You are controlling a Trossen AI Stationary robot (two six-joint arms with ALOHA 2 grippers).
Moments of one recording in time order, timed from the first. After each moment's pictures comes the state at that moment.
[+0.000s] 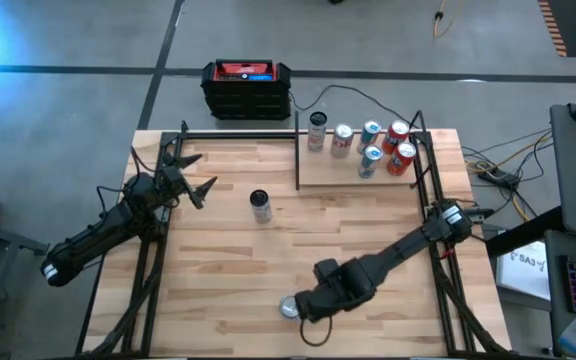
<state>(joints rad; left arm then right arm) 0.63 0.02 0.03 0.01 -0.02 0.12 0.52 2.03 1.91 -1.17 -0.06 1.81</state>
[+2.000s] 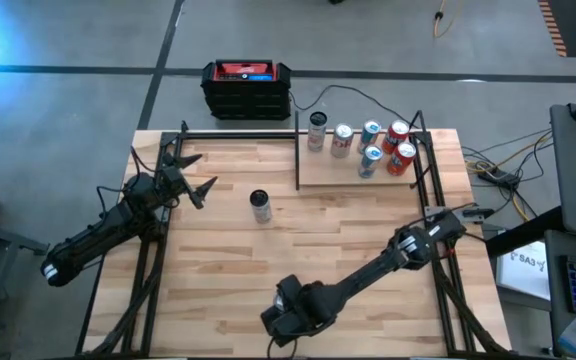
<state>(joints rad) 0.63 0.02 0.03 0.01 -0.02 0.12 0.53 2.42 2.20 -1.03 0.30 1.56</state>
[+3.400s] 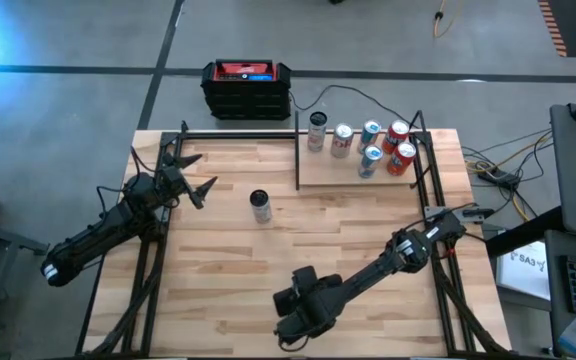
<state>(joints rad) 0.63 0.02 0.03 0.01 -0.02 0.12 0.54 2.46 2.30 -1.41 0.44 1.83</state>
